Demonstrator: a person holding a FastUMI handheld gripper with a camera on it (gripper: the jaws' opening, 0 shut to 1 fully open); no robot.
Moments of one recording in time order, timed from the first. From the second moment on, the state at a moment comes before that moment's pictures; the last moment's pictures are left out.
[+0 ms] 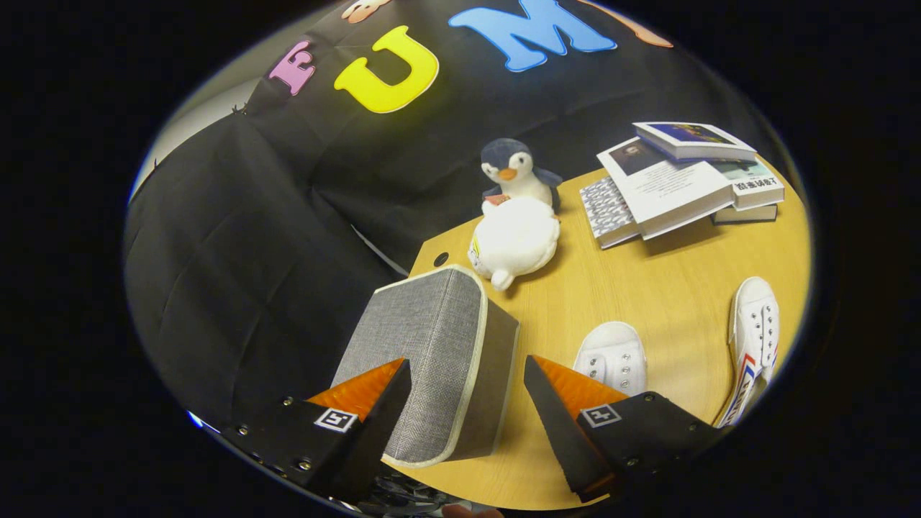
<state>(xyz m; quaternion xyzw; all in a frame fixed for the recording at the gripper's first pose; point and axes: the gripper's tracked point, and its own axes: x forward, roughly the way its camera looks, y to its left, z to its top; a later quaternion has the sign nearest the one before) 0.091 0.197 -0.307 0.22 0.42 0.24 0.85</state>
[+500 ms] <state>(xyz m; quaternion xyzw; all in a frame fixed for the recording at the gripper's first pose) 0.085 0.240 -0.341 0.32 0.48 0.31 0.75</state>
